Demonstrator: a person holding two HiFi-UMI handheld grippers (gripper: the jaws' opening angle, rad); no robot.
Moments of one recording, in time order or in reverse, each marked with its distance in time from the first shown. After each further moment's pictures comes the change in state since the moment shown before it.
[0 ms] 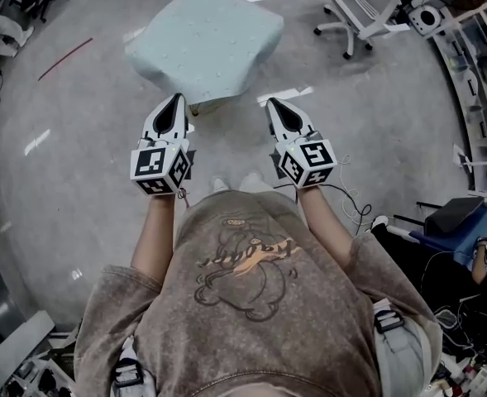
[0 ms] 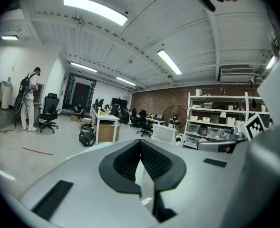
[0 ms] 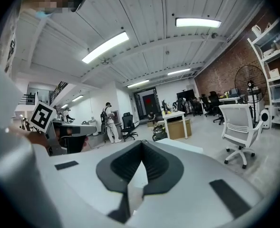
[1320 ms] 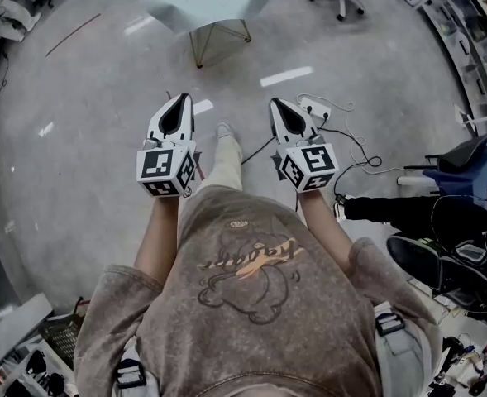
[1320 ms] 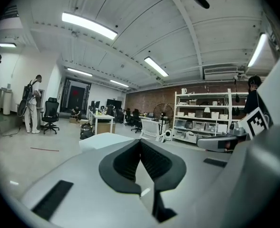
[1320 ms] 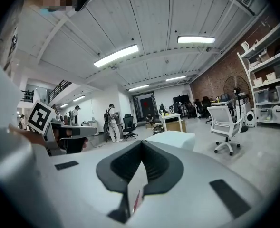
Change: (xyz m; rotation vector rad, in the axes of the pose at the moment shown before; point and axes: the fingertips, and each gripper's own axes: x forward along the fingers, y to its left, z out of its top) left arm -0.327 -0.099 -0.099 0.066 -0.002 -0.055; right arm -0.274 0.210 -0.120 -0.017 -0.049 -0.069
